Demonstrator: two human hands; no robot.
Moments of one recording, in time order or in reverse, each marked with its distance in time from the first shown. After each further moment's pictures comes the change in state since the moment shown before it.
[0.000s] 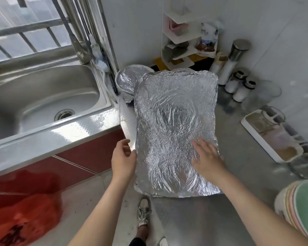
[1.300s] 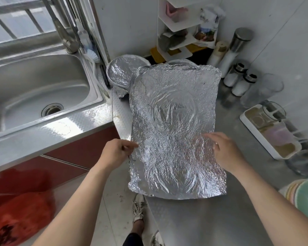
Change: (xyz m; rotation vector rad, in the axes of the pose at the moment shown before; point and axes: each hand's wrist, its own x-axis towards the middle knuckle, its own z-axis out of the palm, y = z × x) left_hand 0.054 -0.010 -0.014 0.347 -0.434 0.210; right_hand 0.026 0.054 -0.011 0.237 0.255 -0.051
